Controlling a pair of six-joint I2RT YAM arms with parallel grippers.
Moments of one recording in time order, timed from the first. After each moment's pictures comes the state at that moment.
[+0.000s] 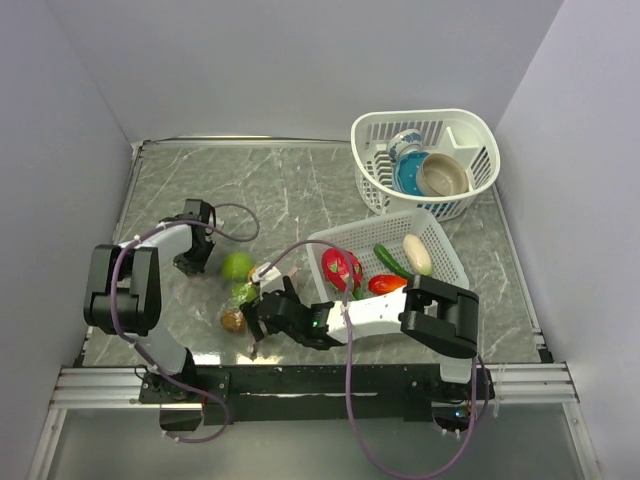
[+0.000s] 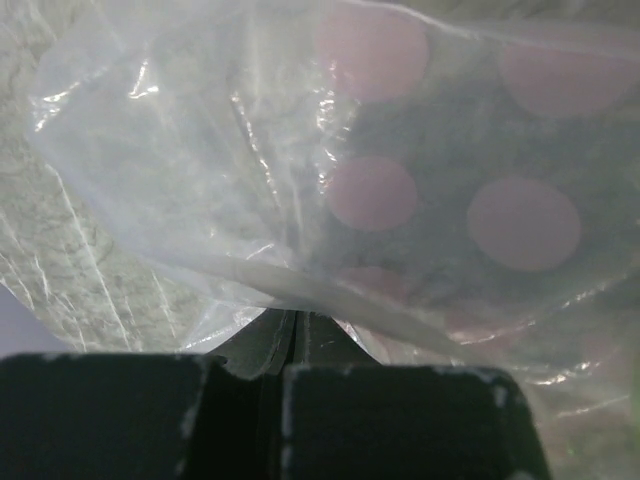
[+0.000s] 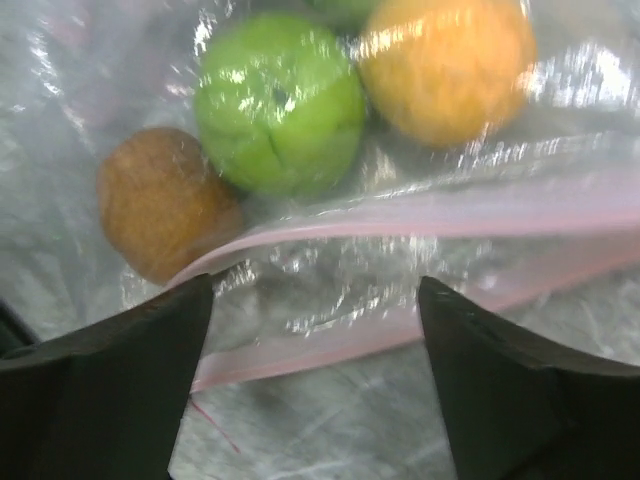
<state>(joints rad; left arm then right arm) -0.07 1.66 0.93 -0.56 -0.26 0.27 1.31 1.84 1.00 0.19 0.43 0.48</state>
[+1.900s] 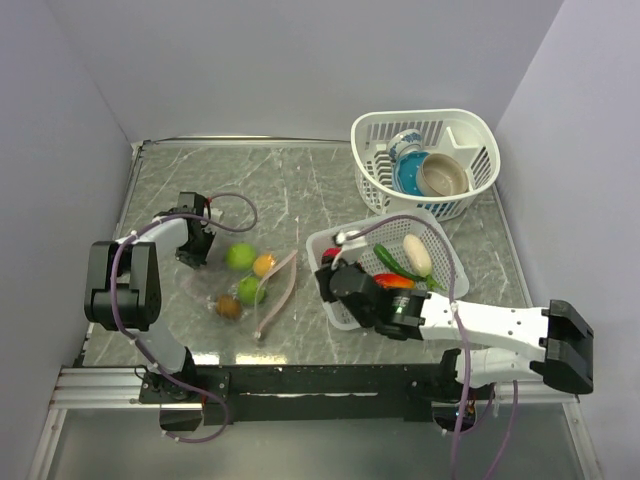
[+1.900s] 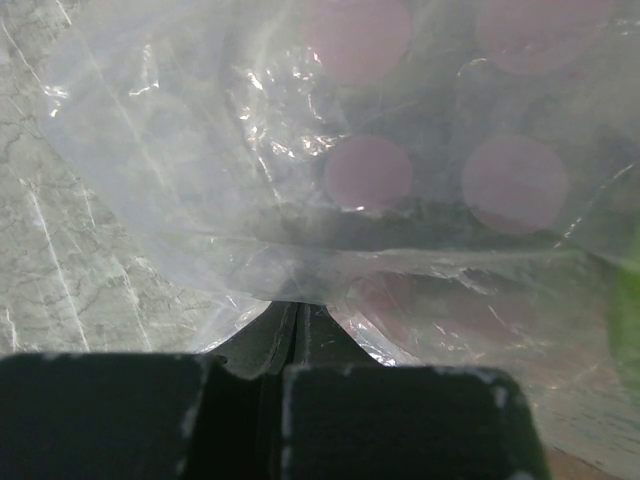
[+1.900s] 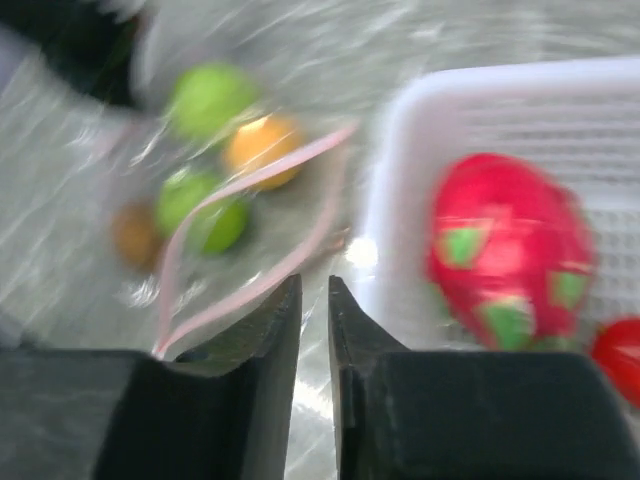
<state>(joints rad) -0.03 1.69 0.99 -0.54 -0.13 0.26 1.21 1.19 0.79 -0.08 0.61 0.57</state>
